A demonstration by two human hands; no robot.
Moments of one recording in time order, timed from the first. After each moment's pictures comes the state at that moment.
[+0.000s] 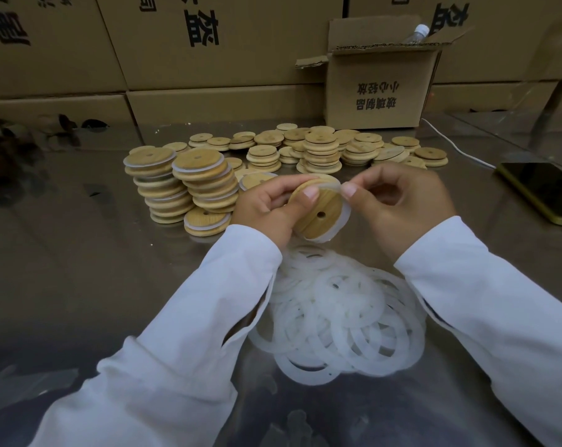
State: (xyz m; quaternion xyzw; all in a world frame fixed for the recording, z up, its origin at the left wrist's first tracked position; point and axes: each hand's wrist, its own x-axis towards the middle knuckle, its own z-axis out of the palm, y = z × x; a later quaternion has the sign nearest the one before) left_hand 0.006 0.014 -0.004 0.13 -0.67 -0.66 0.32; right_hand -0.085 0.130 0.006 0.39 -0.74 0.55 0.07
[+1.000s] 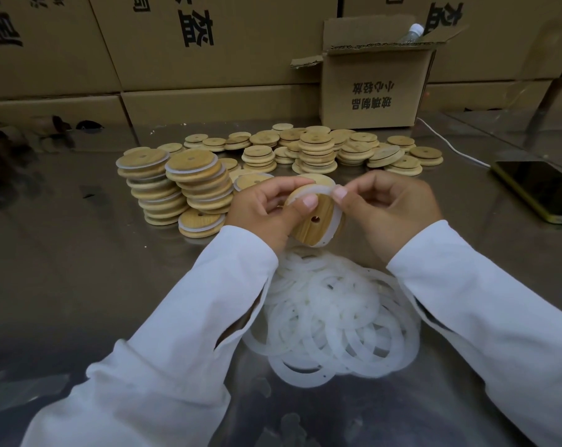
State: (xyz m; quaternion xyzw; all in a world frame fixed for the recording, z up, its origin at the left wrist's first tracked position) left_hand 0.006 0.010 -0.008 0.11 -0.71 -0.62 0.33; right_hand -0.085 0.123 -0.003 0.34 -0.69 0.64 0.00
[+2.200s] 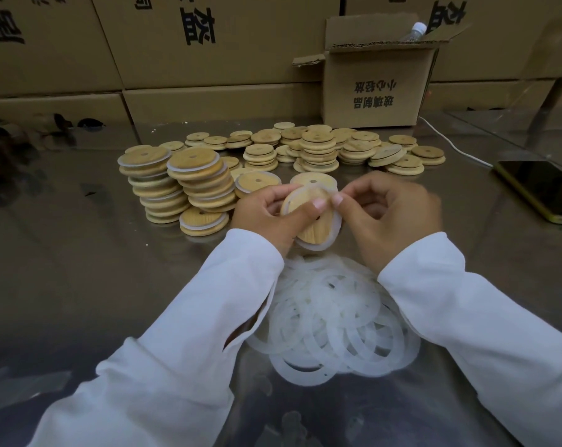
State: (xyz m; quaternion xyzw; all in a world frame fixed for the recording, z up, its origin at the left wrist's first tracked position) left_hand -0.001 0.013 -0.015 0.18 -0.67 -0.64 0.33; right_hand -0.080 0.126 -0.009 0.37 -0.75 0.52 0.15
